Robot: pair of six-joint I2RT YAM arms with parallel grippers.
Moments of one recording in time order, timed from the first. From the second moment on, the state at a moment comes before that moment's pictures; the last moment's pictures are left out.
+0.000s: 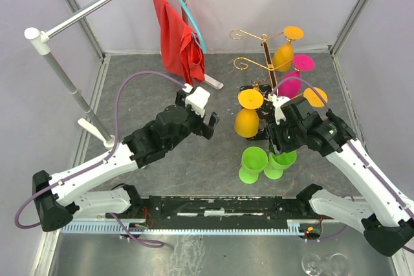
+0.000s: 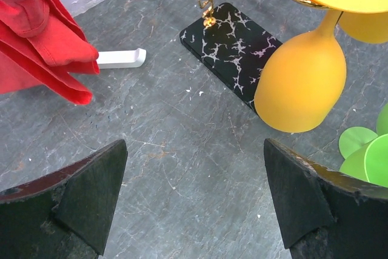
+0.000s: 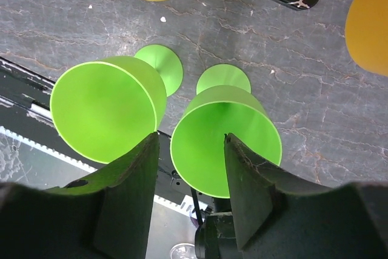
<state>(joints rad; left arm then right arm) -0.99 1.07 0.97 -0.18 -0.36 -0.04 0.59 0.98 1.15 -1.18 -0.01 0.20</state>
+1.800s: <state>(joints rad) -0.99 1.05 0.97 -0.19 -0.41 -0.05 0.74 0.89 1.03 -1.15 0.17 0.39</state>
